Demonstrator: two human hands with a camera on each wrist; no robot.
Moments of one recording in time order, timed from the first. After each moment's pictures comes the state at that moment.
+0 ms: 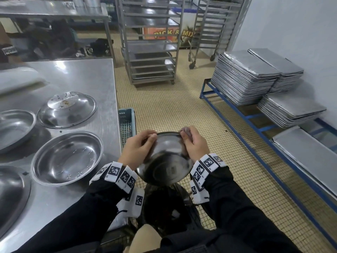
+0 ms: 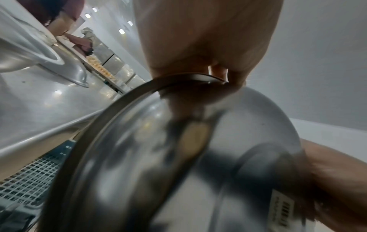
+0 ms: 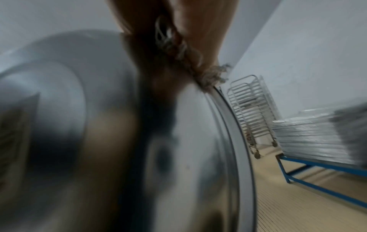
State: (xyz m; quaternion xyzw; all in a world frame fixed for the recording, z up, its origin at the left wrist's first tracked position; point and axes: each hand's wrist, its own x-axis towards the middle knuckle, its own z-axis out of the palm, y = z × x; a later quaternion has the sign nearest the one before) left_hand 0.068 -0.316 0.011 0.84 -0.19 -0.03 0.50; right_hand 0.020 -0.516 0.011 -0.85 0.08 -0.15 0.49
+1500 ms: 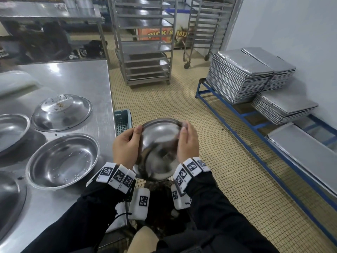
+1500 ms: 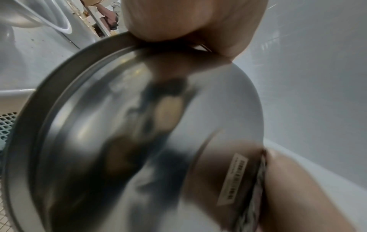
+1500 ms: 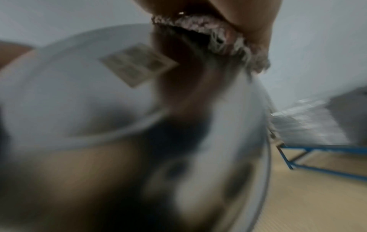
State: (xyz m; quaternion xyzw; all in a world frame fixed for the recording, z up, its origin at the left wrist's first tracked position) left_hand 0.062 -0.320 0.021 0.77 -0.06 0.06 0.63; right_hand 0.023 -0.480 0.006 -0.81 0.21 -0.26 0.48
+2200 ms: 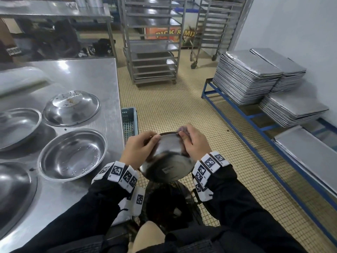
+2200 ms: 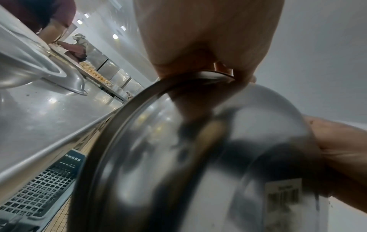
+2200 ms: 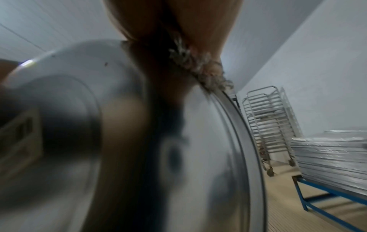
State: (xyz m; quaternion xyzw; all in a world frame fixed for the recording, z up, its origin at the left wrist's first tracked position) left_hand 0.062 -0.308 0.011 0.85 -0.22 0.00 0.48; right_hand 0.017 -0.511 0.021 -0.91 0.00 -0.16 0.38
